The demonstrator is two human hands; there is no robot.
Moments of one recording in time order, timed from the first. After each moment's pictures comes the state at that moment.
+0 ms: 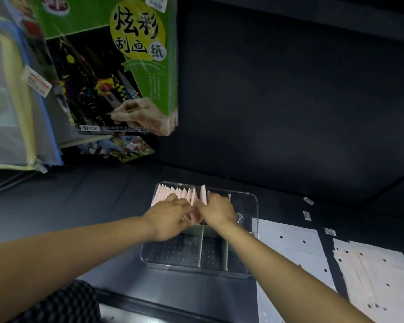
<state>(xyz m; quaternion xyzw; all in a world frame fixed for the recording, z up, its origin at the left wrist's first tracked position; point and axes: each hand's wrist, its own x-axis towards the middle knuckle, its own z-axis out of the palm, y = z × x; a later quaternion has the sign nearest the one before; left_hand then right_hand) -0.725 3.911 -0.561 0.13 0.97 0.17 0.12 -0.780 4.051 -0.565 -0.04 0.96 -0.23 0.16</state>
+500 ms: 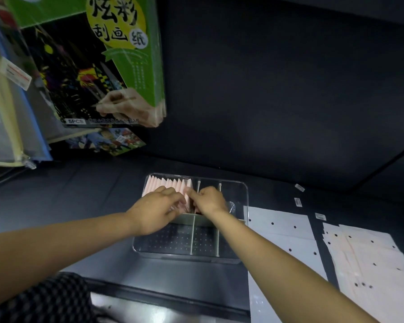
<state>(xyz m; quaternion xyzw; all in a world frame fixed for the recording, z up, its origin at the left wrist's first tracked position) -0.715 3.909 -0.560 0.14 0.97 0.18 0.06 -0.783 4.062 -0.579 -0.03 0.91 -0.36 0.20</state>
